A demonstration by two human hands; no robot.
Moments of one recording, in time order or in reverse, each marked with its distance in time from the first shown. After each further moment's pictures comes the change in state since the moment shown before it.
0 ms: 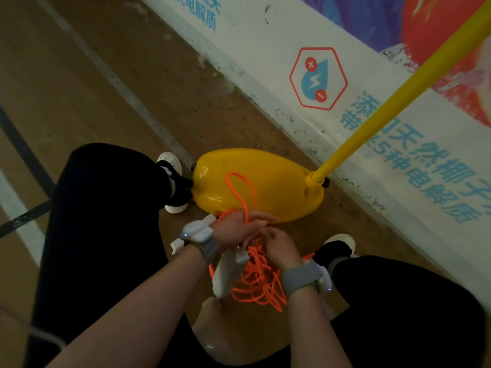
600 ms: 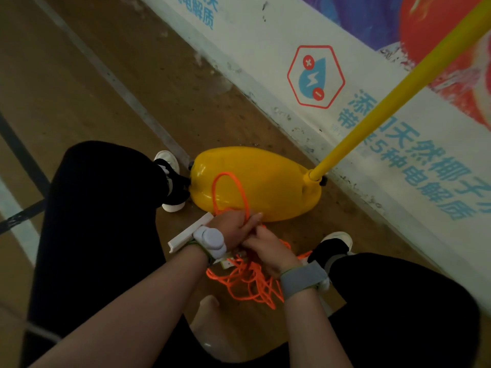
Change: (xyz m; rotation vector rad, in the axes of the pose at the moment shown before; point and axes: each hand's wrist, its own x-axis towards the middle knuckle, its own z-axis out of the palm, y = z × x) left_hand 0.012 -0.025 -0.008 0.799 0.158 0.108; right_hand -0.014 -0.016 0.011 0.541 -0.333 -0.002
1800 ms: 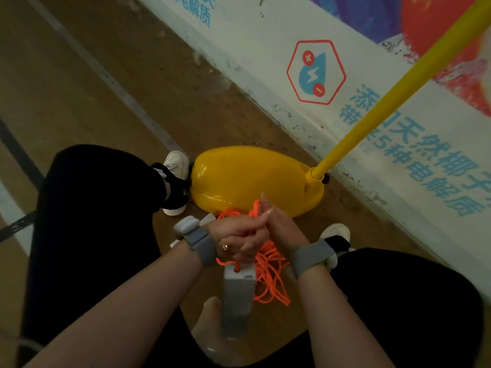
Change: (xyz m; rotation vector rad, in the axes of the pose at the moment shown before) left_hand -0.010 0.036 -0.036 -1.520 -1.110 0.092; right_hand 0.017 -0.025 -0.031 -0.020 0.092 -0.117
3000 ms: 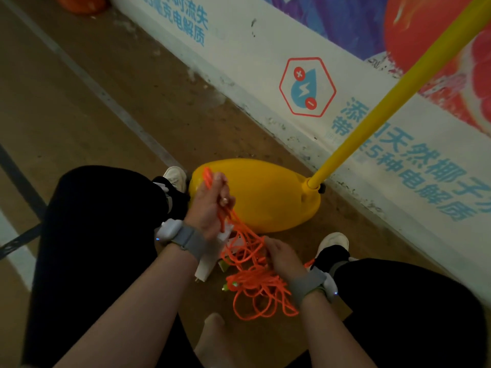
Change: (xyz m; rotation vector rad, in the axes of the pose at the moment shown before) left_hand -0.015 0.039 -0.018 -0.065 1.038 0.888; right_hand 0.002 0.060 -0.006 -0.426 0.167 0.073
